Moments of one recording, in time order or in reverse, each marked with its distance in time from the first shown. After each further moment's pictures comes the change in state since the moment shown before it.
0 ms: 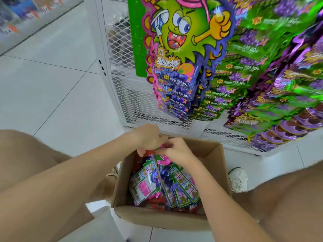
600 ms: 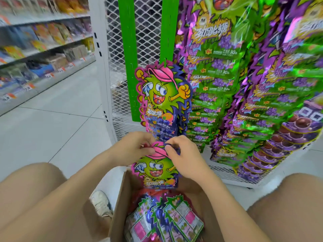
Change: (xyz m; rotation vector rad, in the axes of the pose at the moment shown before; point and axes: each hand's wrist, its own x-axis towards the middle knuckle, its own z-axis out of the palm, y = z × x) left_hand -0.075 0.002 -0.076 -0.264 0.421 0.535; right_hand -0.089 -0.118 -0.074 -0.479 0.367 -0.488
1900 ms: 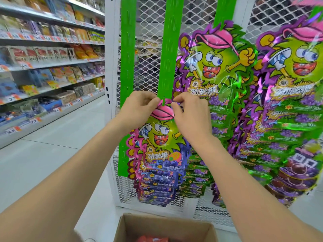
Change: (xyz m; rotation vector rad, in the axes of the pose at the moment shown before) left_hand 0.077 0.120 -0.142 -0.073 0.614 0.075; right_hand 0.118 -0.125 -0.134 -0.258 0.682 -0.295
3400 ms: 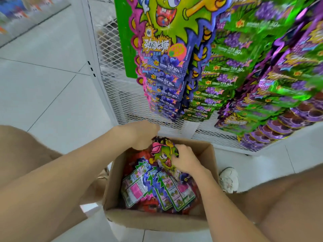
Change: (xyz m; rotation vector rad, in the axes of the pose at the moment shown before) left_hand -0.171 -0.181 0.150 0.738 -1.120 -0.031; right_hand -0.351 0.145 0.136 0.148 -1.082 0.556
